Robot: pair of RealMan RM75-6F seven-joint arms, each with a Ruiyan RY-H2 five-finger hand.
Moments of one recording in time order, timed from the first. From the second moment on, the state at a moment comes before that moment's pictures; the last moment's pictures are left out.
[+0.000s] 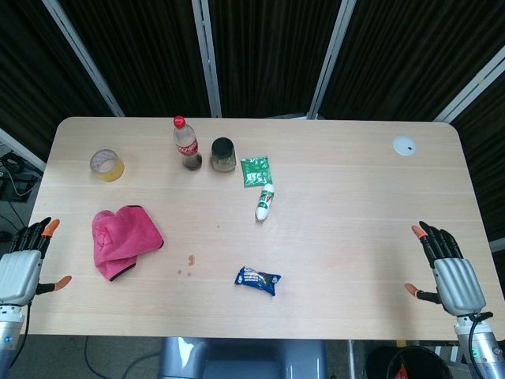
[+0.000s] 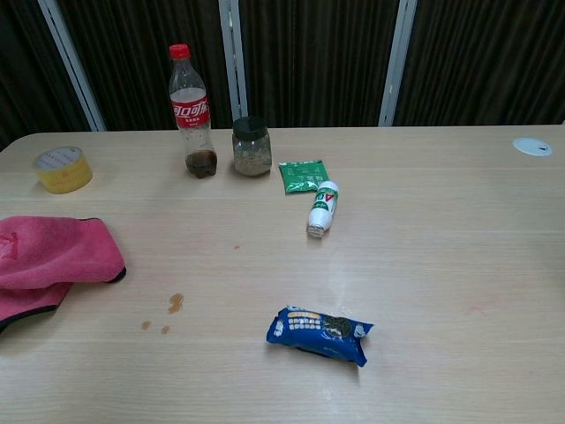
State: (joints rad) left arm -0.13 -1.16 -0.05 -1.69 1.34 1.35 0.16; right arm 0.13 -1.13 0.03 -1.60 -1.55 1.43 0.11
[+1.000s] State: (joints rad) left arm -0.32 -1.49 -0.13 -1.46 1.08 1.19 0.53; right arm 0.14 -1.12 0.03 -1.60 -1.54 1.40 0.15
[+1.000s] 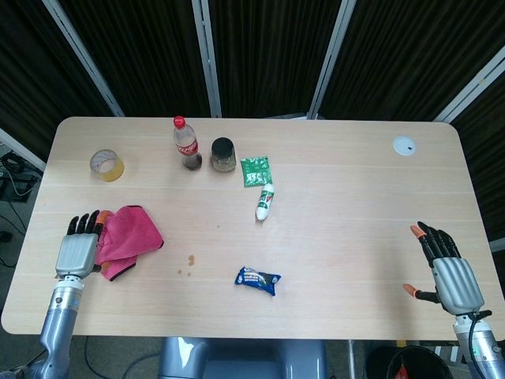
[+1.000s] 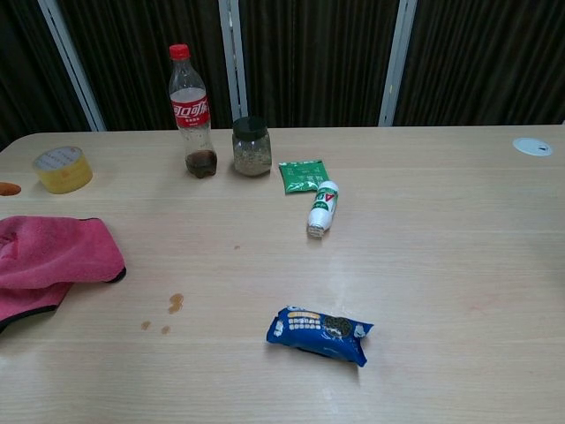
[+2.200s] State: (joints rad) left arm -0.39 -1.53 -0.12 -1.41 0.95 1.11 0.53; right arm 0.14 -1.13 0.04 -1.60 -1.53 1.39 0.14
